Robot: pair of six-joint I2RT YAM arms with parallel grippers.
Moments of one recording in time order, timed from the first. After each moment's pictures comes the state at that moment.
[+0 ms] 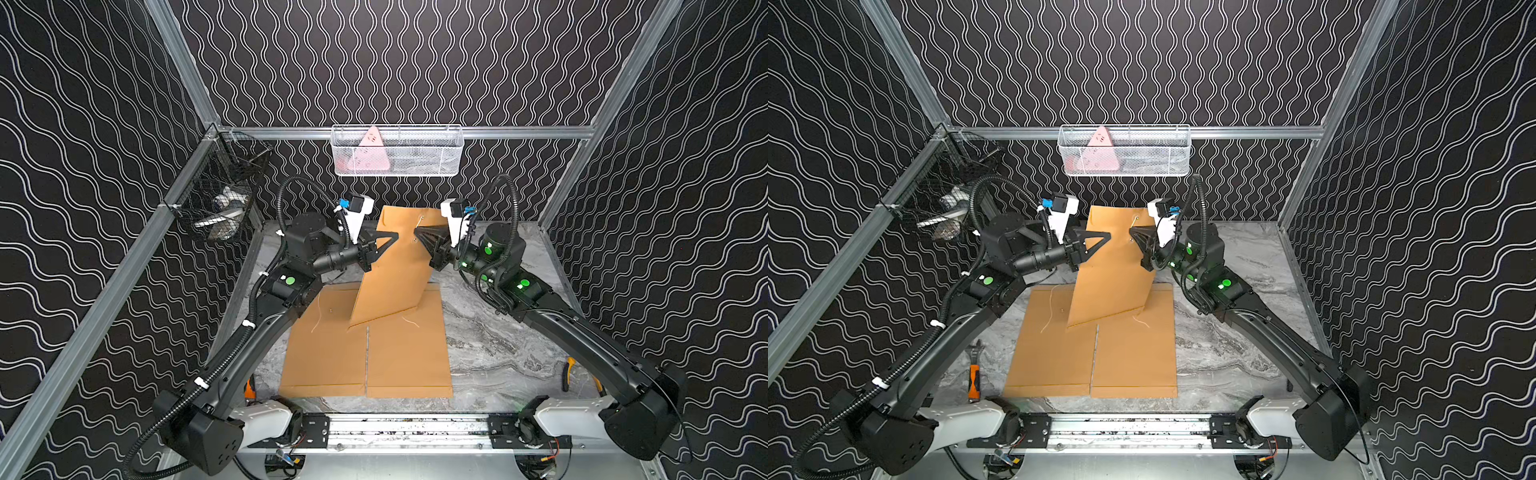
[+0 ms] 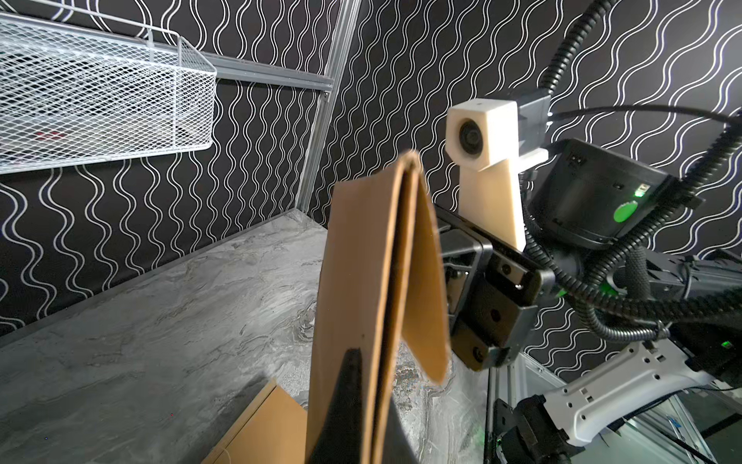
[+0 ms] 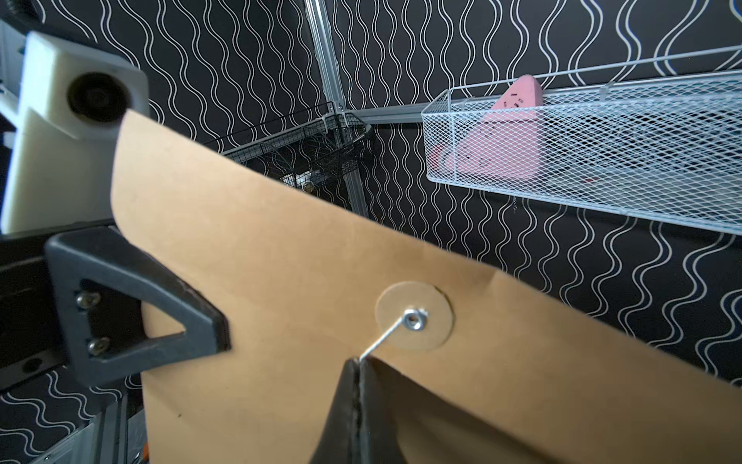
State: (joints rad) left arm -0.37 1.24 1.27 -0.09 0.65 -0.30; right arm 0.63 1.31 1.23 0.06 -0.26 0.19
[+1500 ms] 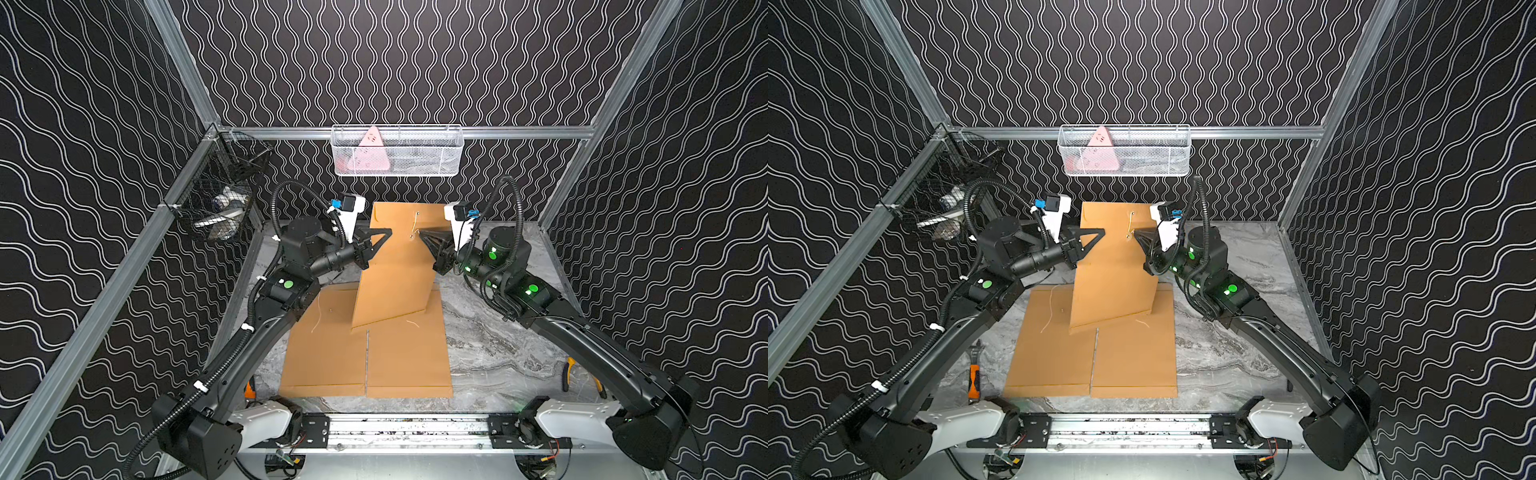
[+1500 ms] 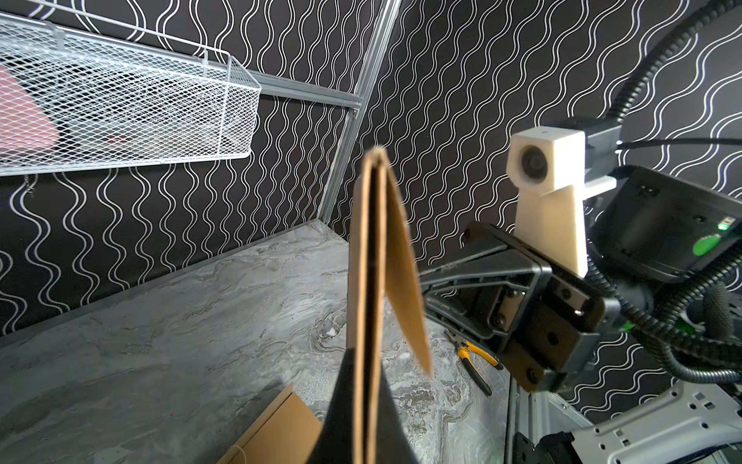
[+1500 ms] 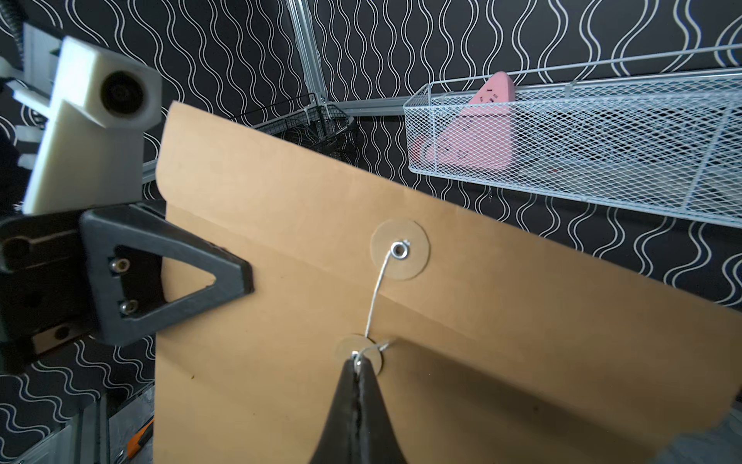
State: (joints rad) left arm -0.34 1.21 1.22 -0.04 0.59 -0.34; right arm 0.66 1.26 1.22 -0.03 -0.16 0.16
